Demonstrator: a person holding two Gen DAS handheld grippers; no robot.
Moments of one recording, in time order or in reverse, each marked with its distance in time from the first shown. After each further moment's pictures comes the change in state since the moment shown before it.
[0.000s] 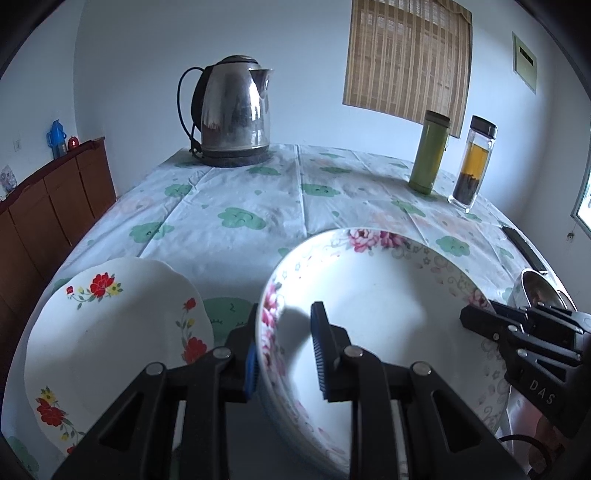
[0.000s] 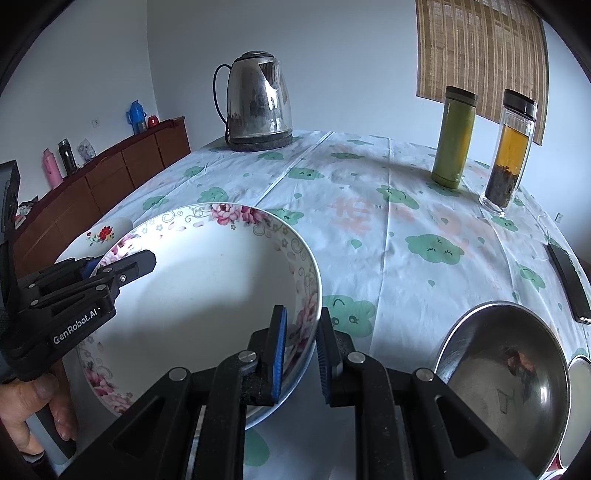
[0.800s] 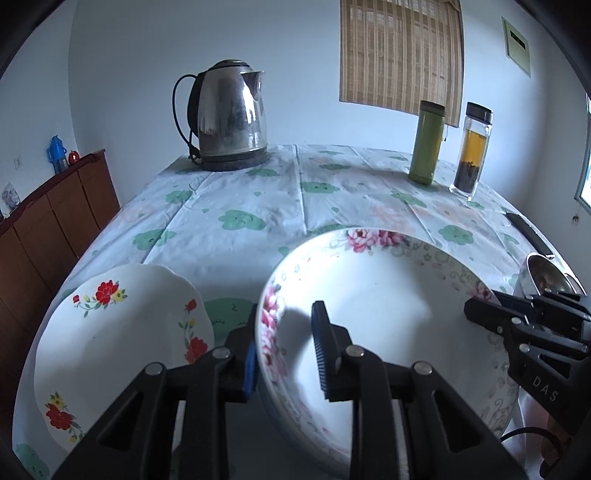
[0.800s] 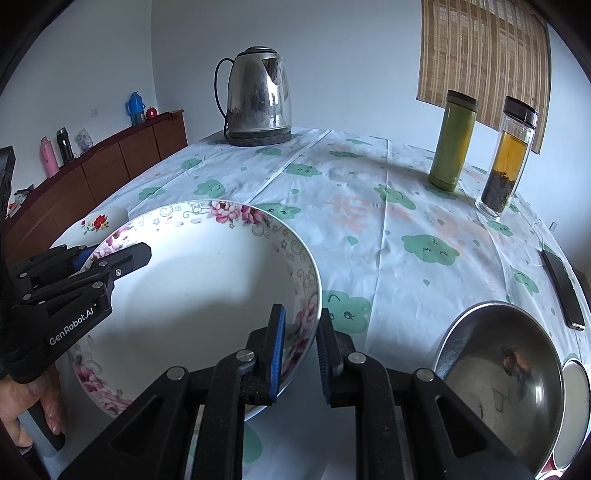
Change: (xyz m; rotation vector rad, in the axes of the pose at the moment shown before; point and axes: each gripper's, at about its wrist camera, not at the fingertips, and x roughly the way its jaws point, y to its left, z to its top) left arm -0.002 -0.006 -0.002 0.058 -0.003 0.034; right arm 0.001 0.003 -0.002 -0.035 0.009 -0.032
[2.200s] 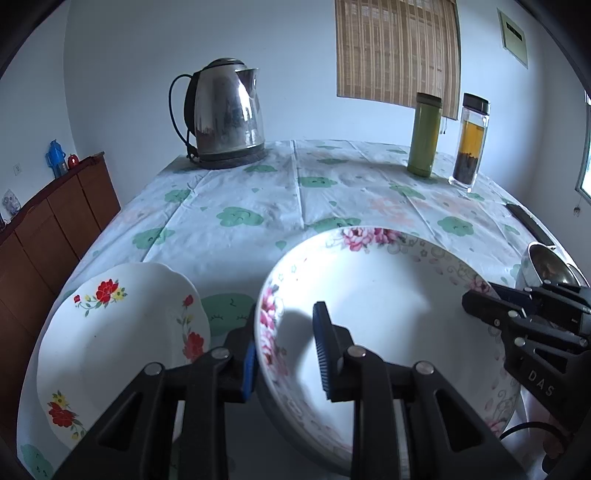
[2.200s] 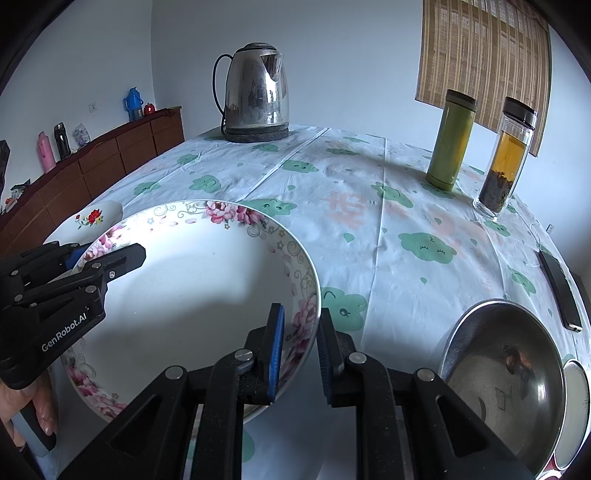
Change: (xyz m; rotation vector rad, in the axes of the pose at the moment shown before) left arm 0.000 -0.007 -0.002 0.027 0.013 0.013; right arm 0.003 -0.002 -0.002 -0.011 0.009 -0.016
